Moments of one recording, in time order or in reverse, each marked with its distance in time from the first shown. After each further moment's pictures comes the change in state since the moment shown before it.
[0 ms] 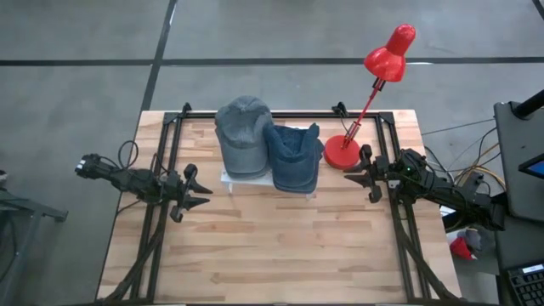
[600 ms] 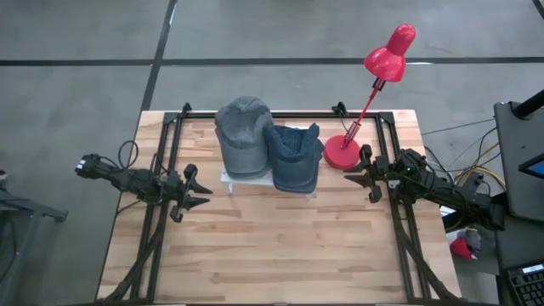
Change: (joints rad) left arm 0.000 0.000 0.000 0.000 0.000 0.000; right arm 0.000 0.000 0.000 0.000 0.000 0.002
